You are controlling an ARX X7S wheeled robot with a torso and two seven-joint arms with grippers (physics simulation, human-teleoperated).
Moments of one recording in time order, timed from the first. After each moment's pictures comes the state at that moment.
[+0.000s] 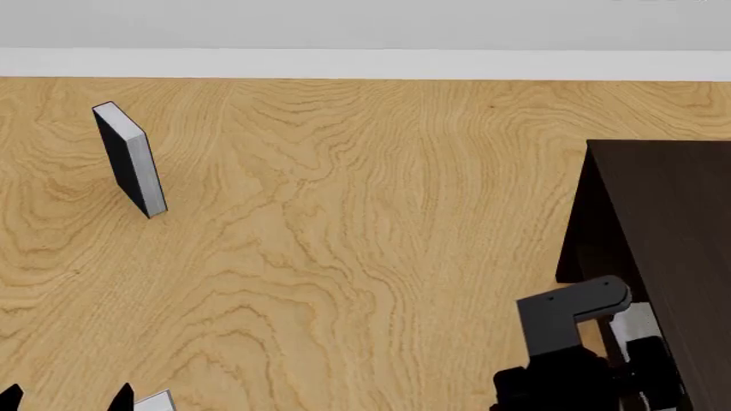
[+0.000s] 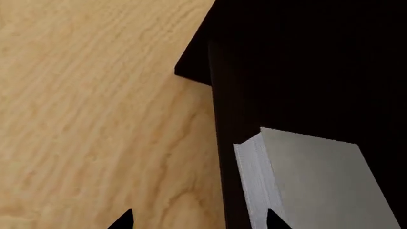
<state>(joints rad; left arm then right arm) 0.08 -0.62 0.27 0.72 -0.82 -0.34 -0.61 0.68 0.19 -0.19 0.46 -0.21 0.87 0.06</state>
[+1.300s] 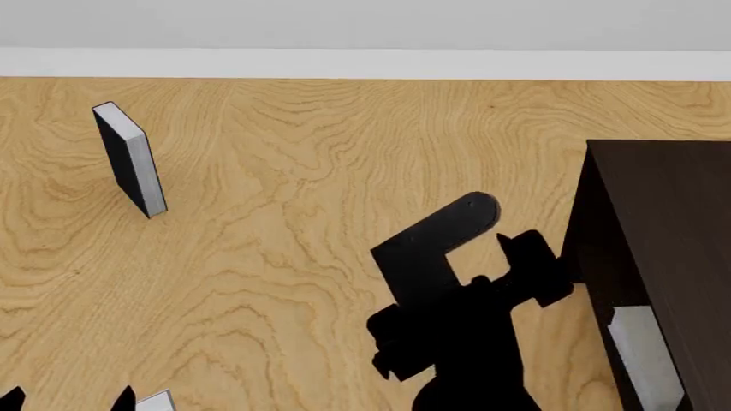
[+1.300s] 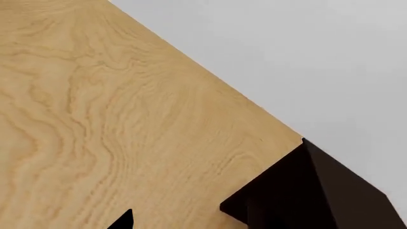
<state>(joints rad) 0.08 -0.62 0.28 0.72 -0.82 -0.33 -0.61 0.67 0.17 -0.47 -0.16 -0.29 1.11 -0.10</state>
